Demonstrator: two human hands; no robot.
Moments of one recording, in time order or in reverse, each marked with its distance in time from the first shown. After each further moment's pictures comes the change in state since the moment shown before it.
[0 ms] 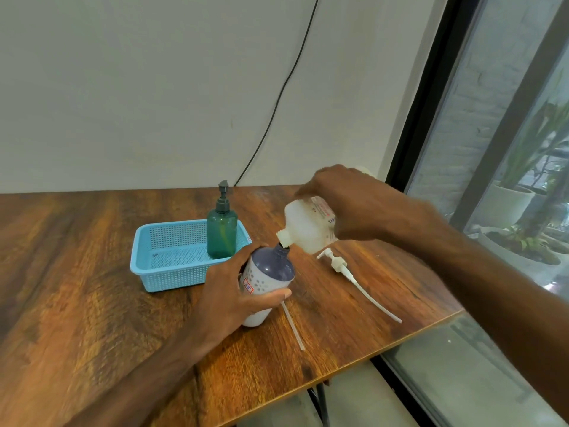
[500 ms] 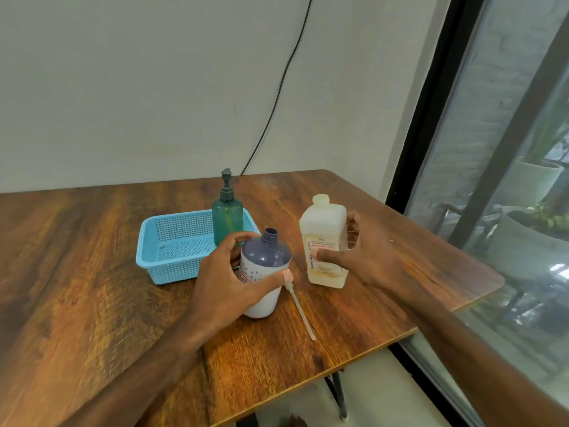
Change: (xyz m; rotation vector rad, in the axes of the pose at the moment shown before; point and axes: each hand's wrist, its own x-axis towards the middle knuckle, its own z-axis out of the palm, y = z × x) left_hand -0.003 0.000 -0.009 0.004 0.086 -0.135; right_hand -0.018 0.018 0.153 0.855 0.226 0.487
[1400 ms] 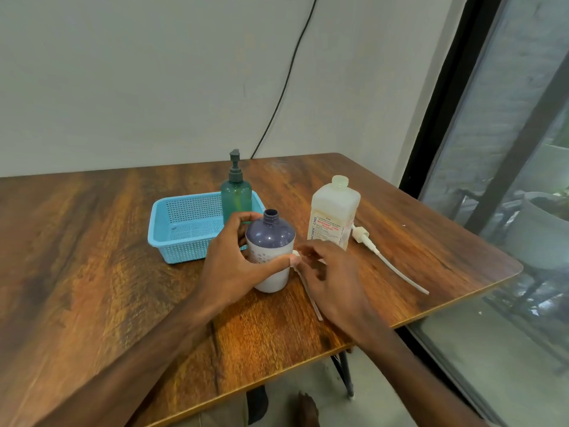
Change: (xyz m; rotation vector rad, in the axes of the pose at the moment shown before) left_hand 0.002 -0.003 0.002 0.022 -0.024 -0.027; right_hand -0.054 -0.005 0.073 0.090 0.022 -0.203
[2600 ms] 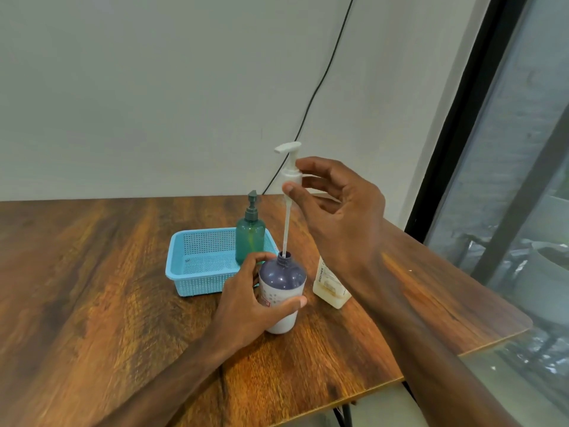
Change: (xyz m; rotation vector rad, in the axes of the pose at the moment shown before) left_hand -0.002 -0.009 0.003 -0.031 0.021 0.033; right_hand 0.072 -0.131 -0.064 0.437 0.320 -0.286
